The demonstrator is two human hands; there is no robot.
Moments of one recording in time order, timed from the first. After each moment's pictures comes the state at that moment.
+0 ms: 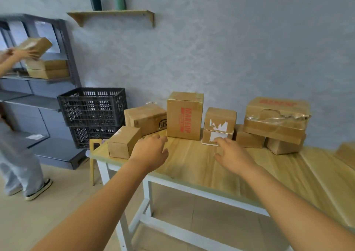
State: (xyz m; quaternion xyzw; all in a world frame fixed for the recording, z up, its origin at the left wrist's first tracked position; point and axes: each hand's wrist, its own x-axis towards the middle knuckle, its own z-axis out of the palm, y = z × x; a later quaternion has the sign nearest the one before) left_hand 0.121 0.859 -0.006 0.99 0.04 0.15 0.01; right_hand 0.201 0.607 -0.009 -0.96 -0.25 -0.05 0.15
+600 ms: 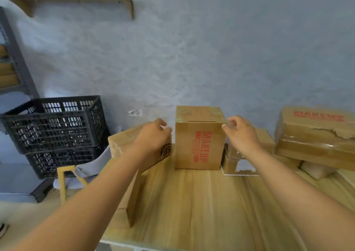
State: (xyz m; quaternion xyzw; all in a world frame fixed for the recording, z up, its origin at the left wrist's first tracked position) left_hand 0.349 0.999 0.024 0.92 0.05 0.15 0.36; right_hand 0.385 0.742 0.026 -0.91 -0.04 -0.17 0.38
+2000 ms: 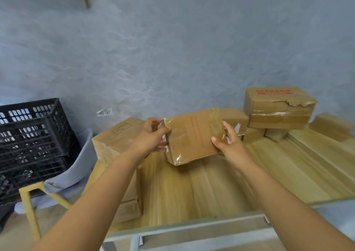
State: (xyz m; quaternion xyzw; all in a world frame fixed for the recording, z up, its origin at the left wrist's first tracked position) left_hand 0.319 1.013 0.005 0.73 -0.02 -0.05 0.68; right_hand 0.284 0.762 -0.029 -0.76 0.04 -0.11 0.64
